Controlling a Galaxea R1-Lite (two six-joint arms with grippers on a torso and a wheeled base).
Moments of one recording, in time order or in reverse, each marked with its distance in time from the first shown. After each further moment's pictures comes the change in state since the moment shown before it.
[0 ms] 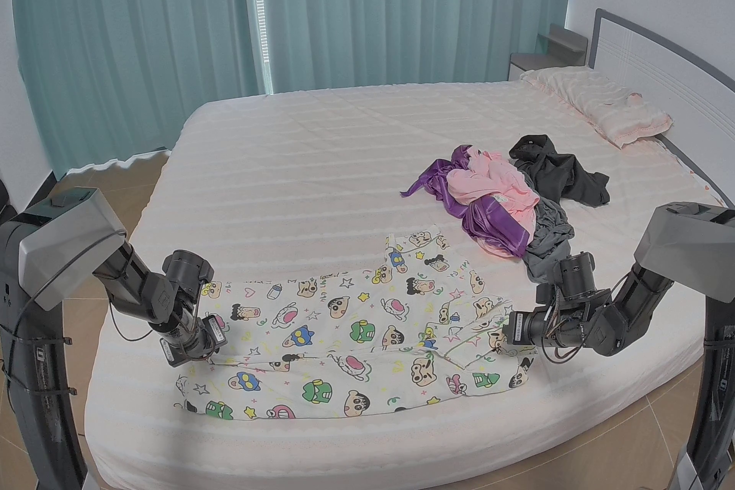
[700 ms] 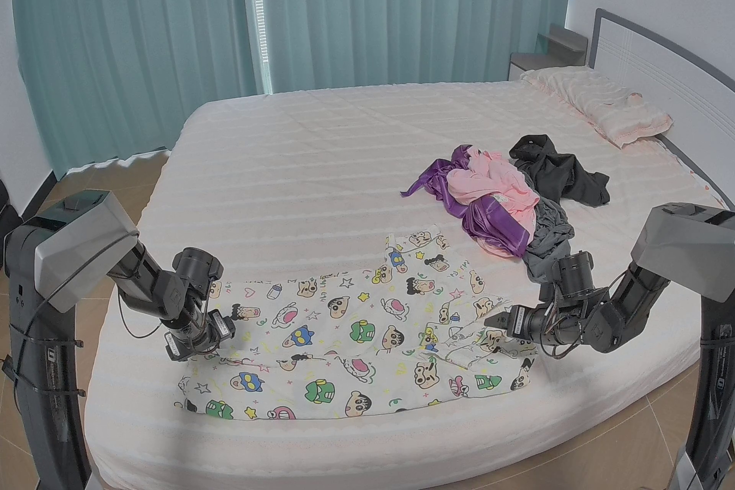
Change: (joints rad) left arm 0.001 0.049 -0.080 0.017 0.073 -0.057; right arm -0.022 0.007 -0.032 0.010 -0.007 0.164
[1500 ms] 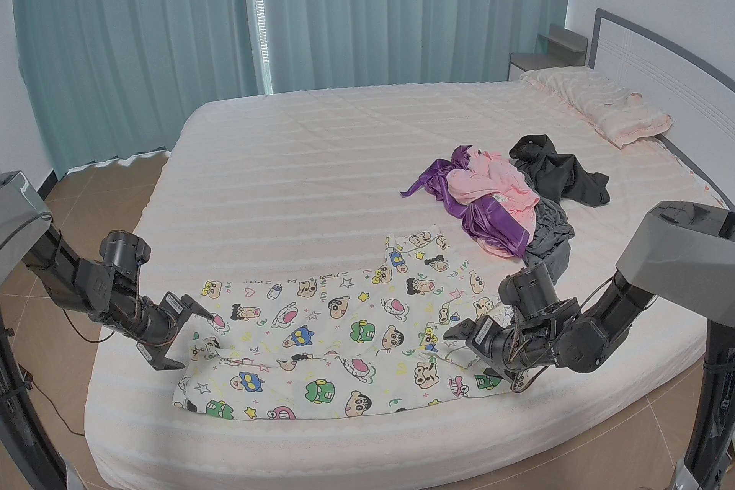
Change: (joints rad) left arm 0.156 -0.317 0.276 -0.063 -0.510 -0.216; right arm 0.245 -0.070 -0.002 0.190 -0.054 0.570
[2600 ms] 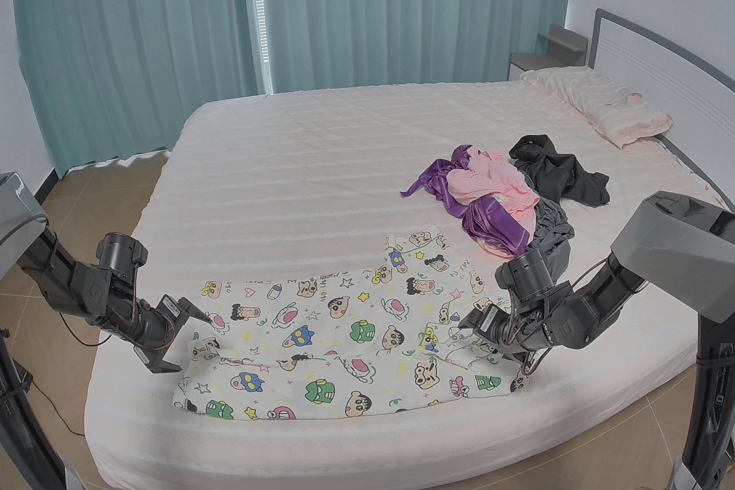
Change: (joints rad) left arm 0.004 -0.017 0.030 -0.012 0.016 0.002; right arm -0.054 0.049 -0.154 0.141 -0.130 -0.116
